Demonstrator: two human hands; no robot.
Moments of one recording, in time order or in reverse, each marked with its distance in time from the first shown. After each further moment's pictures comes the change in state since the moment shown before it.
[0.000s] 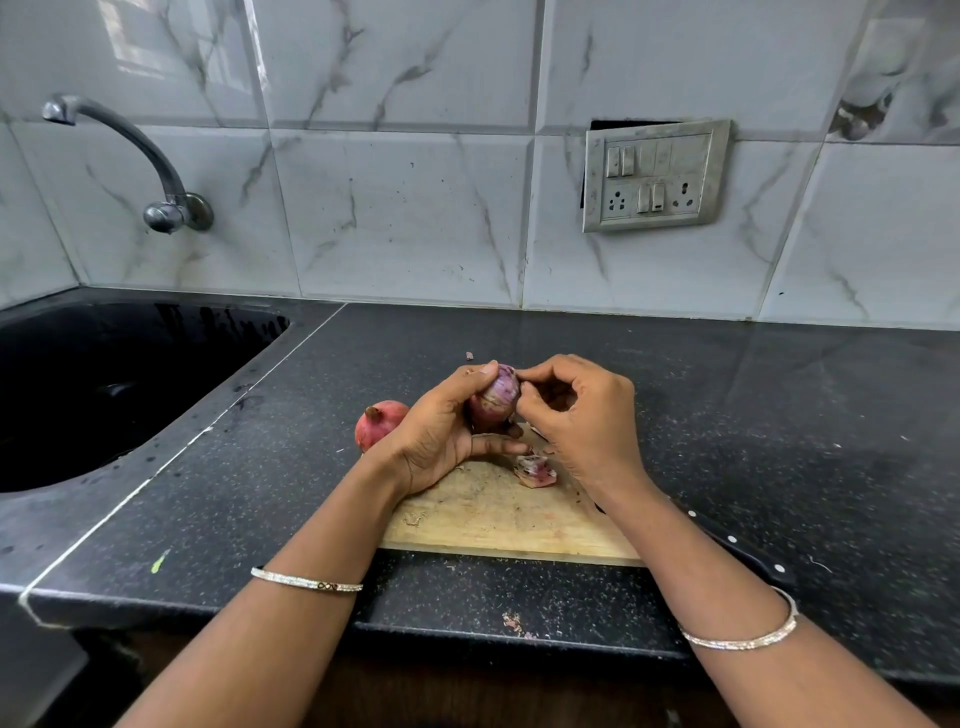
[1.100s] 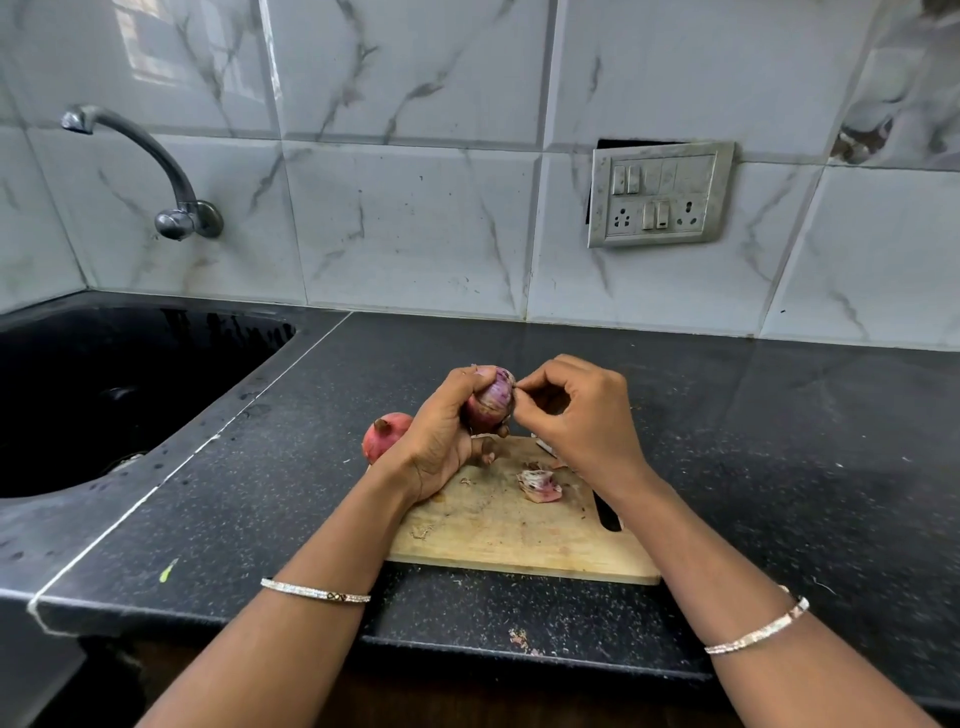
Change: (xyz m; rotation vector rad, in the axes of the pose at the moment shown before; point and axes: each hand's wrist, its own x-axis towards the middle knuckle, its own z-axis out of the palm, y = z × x) left_hand 0.003 0.003 0.001 0.037 0.177 0.080; right_hand 0.019 0.002 0.002 -0.099 -0.092 -0.166
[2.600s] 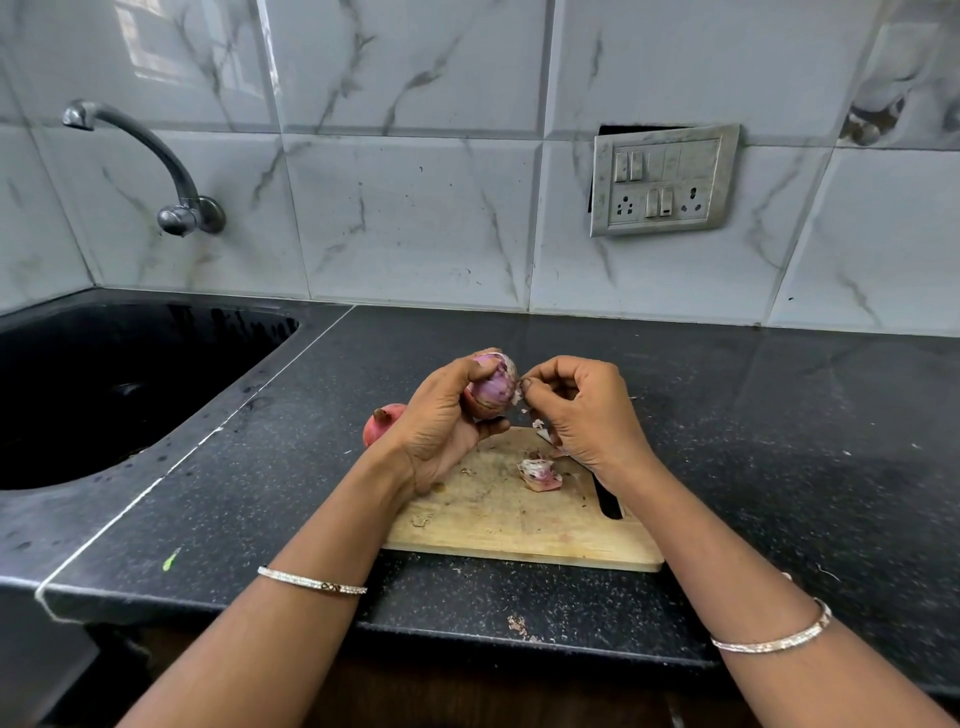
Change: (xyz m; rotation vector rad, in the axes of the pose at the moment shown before) left_hand 0.001 0.002 0.005 -0.100 0.050 -0.013; right_hand -0.005 0.005 0.001 0.368 -0.093 0.444
